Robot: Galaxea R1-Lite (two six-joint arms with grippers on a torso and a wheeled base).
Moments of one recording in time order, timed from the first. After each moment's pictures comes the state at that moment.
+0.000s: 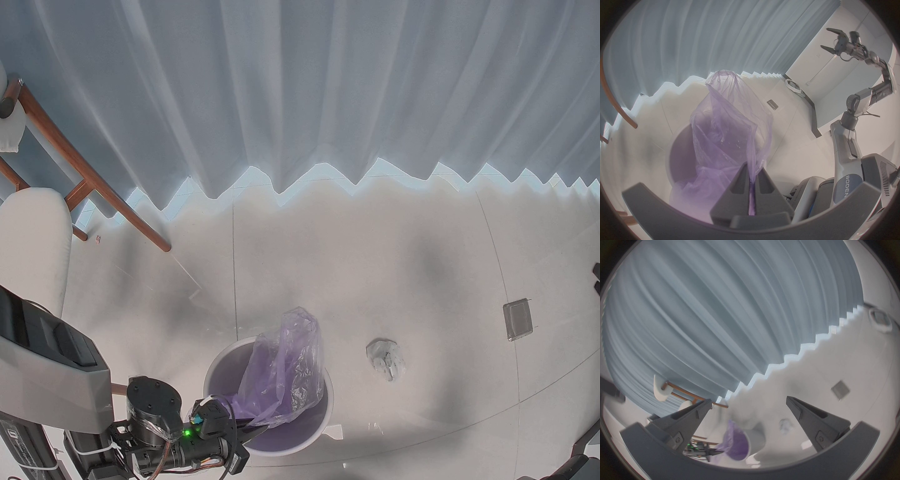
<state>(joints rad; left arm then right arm) -0.70 2.07 -0.02 -1.55 -0.16 0.08 0.08 0.66 -0.55 -0.05 0.25 0.52</state>
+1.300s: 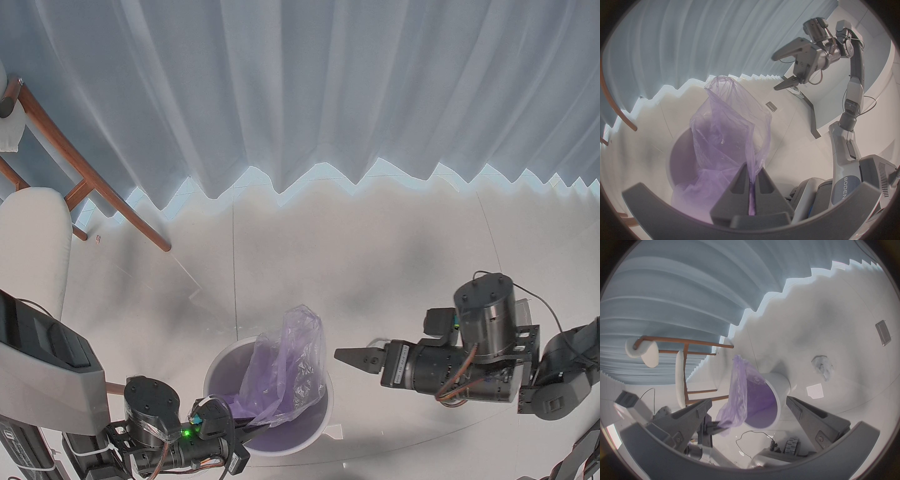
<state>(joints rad) -0.71 2.05 -0.02 -1.54 -0.16 0.08 0.79 1.70 -0.62 -0.52 0.02 0.77</state>
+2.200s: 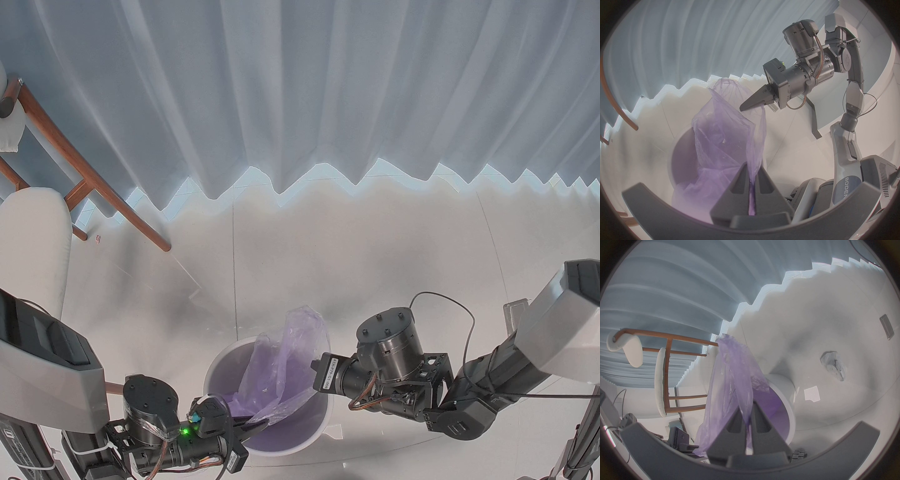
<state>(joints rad) -0.70 2.05 -0.02 -1.54 -0.16 0.08 0.87 2.07 -0.79 -0.70 -0.13 0.82</state>
